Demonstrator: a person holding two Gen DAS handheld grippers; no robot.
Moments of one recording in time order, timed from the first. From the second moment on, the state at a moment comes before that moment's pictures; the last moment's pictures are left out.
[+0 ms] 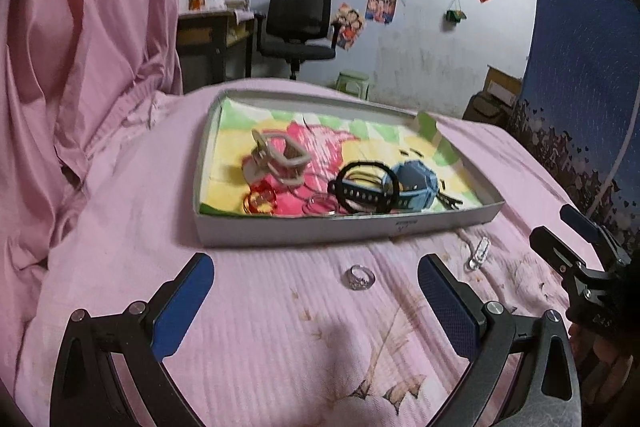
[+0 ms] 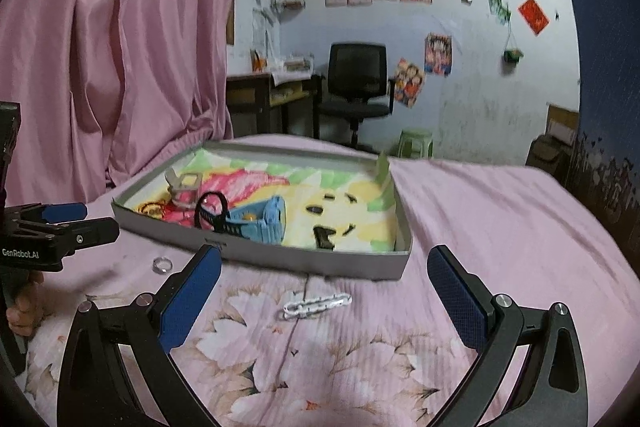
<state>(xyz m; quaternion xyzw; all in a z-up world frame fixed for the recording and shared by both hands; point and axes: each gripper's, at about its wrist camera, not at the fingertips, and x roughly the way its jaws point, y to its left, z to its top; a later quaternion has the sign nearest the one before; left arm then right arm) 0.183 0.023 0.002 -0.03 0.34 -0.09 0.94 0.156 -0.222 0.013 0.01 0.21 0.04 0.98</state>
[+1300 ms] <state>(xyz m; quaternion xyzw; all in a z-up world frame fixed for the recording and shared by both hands) 0.218 -0.017 -0.030 0.04 0.43 -0.18 0.88 0.219 -0.217 -0.058 0.07 0.39 0.11 0.91</state>
